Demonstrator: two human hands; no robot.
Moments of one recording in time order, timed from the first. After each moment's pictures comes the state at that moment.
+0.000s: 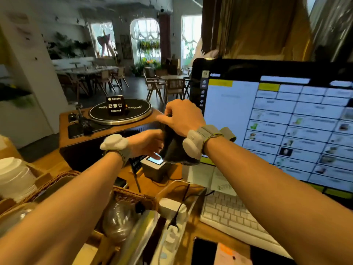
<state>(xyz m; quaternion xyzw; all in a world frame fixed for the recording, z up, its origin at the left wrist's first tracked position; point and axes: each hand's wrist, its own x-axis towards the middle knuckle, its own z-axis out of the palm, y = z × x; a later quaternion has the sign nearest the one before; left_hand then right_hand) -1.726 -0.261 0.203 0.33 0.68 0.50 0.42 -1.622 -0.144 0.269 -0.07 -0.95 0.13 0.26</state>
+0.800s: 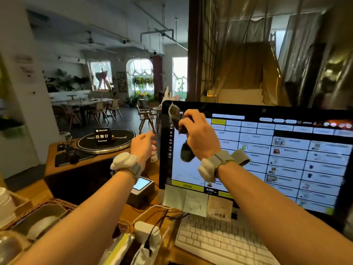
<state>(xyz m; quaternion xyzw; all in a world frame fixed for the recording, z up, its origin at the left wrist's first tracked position) -1.649 -0.193 0.258 0.16 0.66 0.73 0.08 -1.512 -0.080 0.295 -0.01 -0.88 -0.03 0.48</state>
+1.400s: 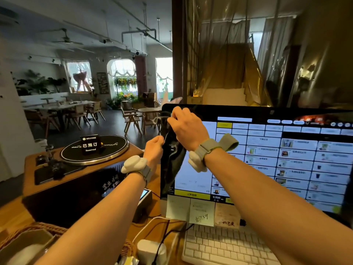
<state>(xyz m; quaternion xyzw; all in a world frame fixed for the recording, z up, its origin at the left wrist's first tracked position) -1.687 -0.153 0.249 0.29 0.66 0.68 0.11 -1.578 -0.081 0.318 -0.07 -0.89 -0.25 0.37</state>
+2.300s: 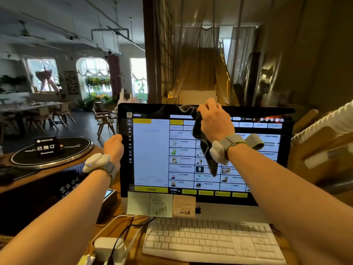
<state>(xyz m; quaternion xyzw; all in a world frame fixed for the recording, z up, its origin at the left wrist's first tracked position) -1.673 -0.138 0.250 0.16 0.69 0.70 0.09 -1.426 0.021 0.331 -0.22 -0.86 -0.19 0.41</state>
